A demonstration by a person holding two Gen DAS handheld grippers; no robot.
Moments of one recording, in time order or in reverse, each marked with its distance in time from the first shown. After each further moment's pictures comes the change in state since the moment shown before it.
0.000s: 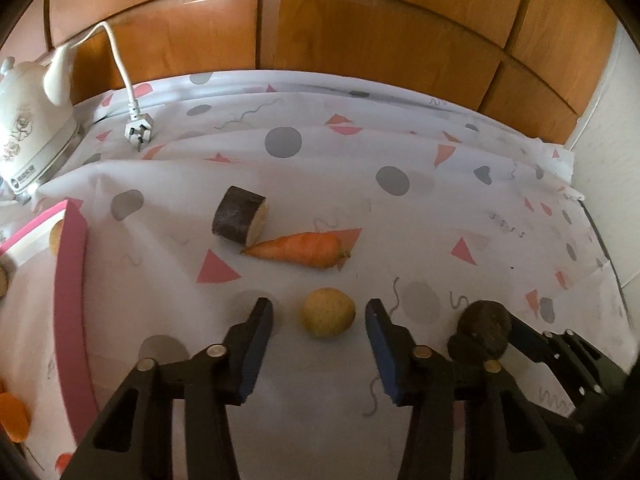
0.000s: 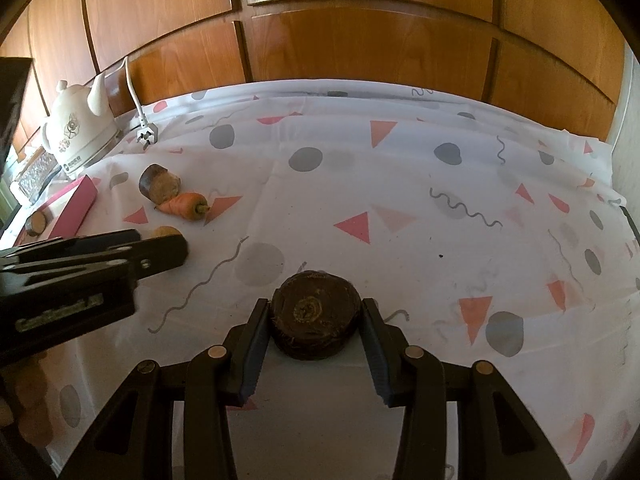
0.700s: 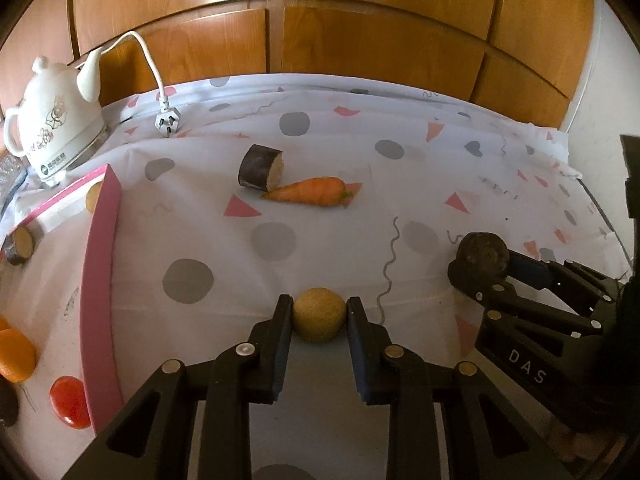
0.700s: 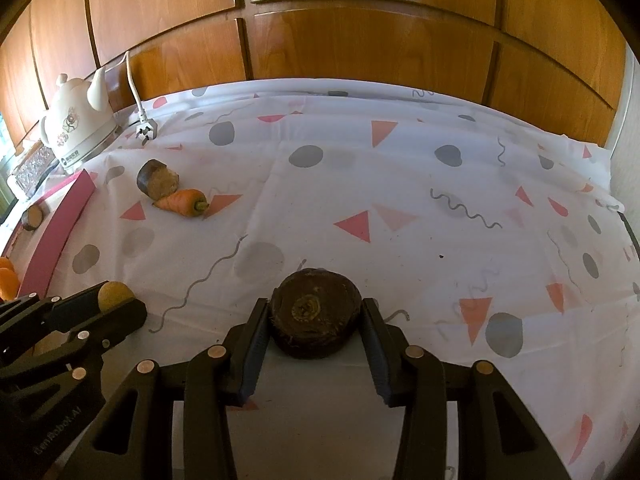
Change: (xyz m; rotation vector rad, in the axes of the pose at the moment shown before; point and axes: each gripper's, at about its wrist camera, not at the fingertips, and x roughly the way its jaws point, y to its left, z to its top) left arm -0.029 -0.002 -0.055 0.033 -0.077 0.046; right arm 0.001 0.004 0.000 -0.020 -0.001 -0.020
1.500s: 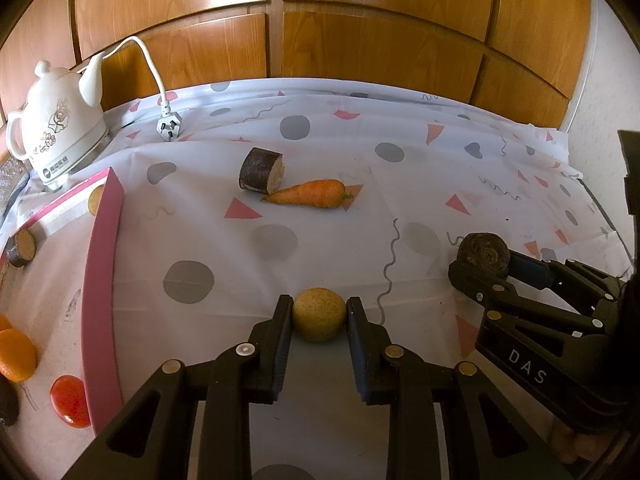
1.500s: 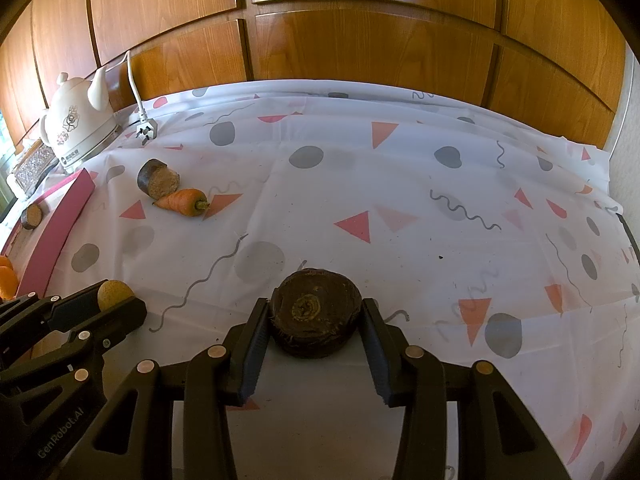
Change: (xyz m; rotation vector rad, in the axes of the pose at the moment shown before) left arm -0.001 -0.001 -0.001 0.013 -0.017 0.010; right arm 0.000 0.000 0.000 -0.004 -0.003 -0.002
